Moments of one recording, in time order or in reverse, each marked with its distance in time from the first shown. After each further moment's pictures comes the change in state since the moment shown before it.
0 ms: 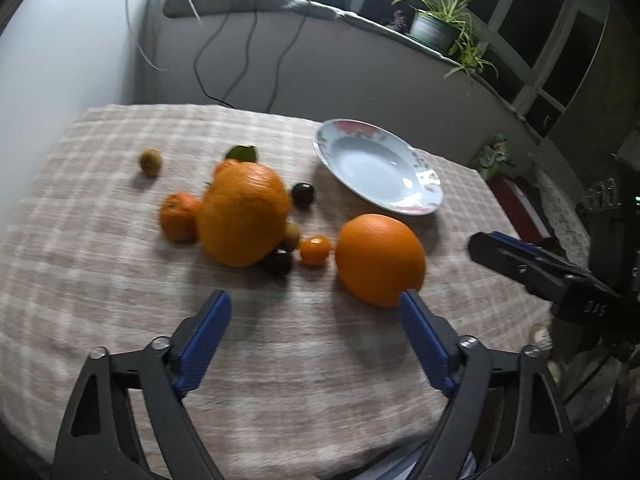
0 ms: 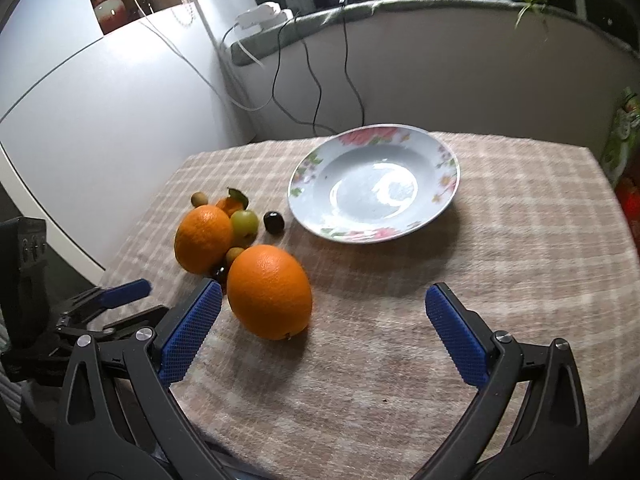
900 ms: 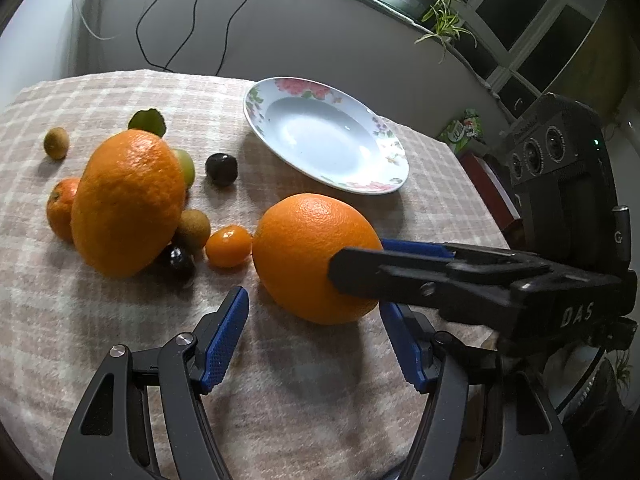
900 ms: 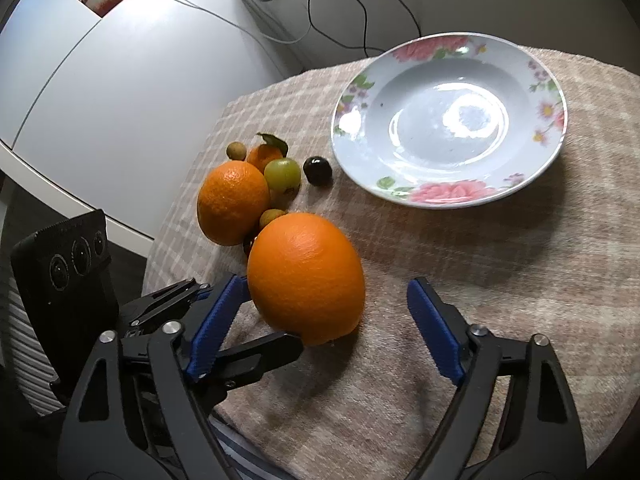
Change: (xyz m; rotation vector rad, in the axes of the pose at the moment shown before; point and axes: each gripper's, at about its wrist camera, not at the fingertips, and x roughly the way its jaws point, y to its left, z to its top) left arm 0.058 -0.028 0.012 0.018 0.108 -0.138; right arm 0.073 -0.010 0.010 0.076 0.270 0.290
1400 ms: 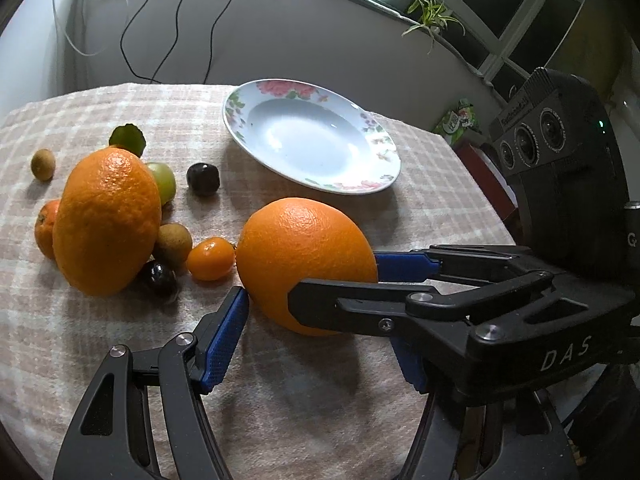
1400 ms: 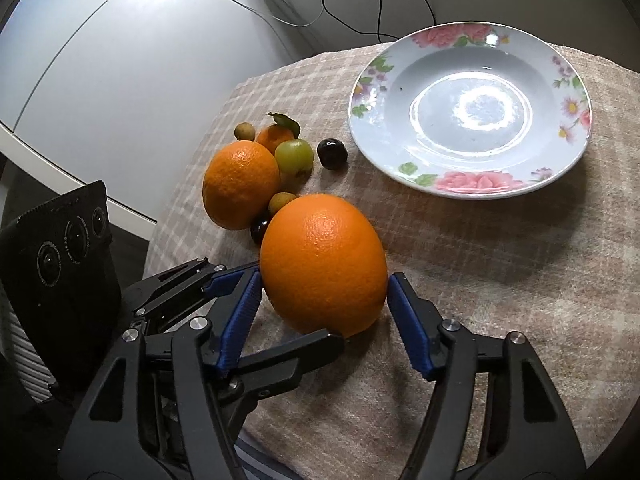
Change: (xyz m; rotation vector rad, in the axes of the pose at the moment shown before) left arm 0.006 -0.011 0.002 0.064 -0.005 0.016; right arm 0.011 0.007 -0.003 -0.037 0.038 0.012
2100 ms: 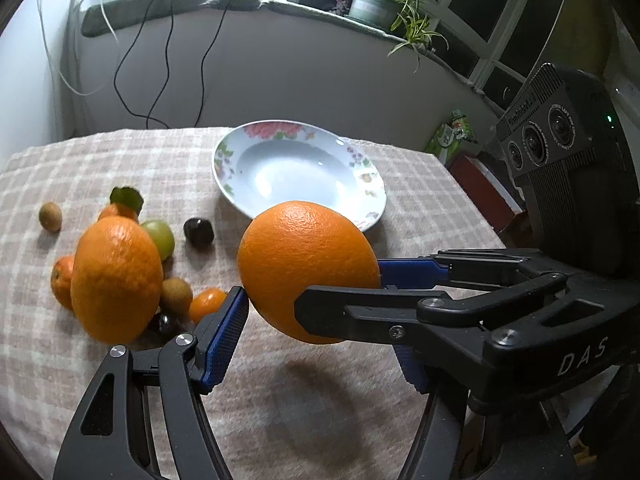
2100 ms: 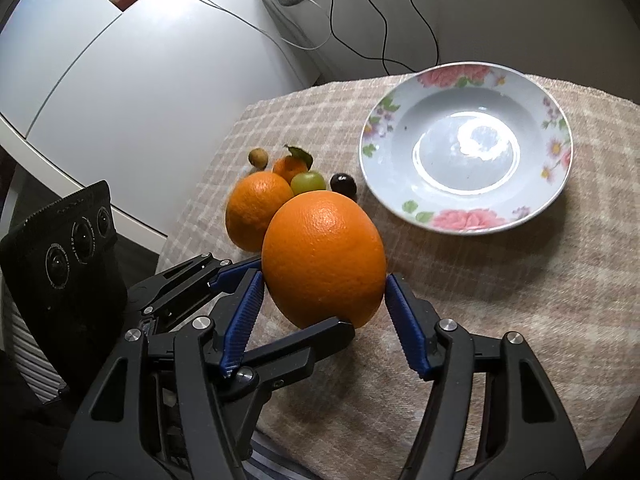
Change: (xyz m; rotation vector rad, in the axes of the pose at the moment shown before) left arm -0.010 -0.014 0.019 0.063 -0.074 0.022; right arm -0.033 0.007 0.010 -0.025 -0.064 -0.007
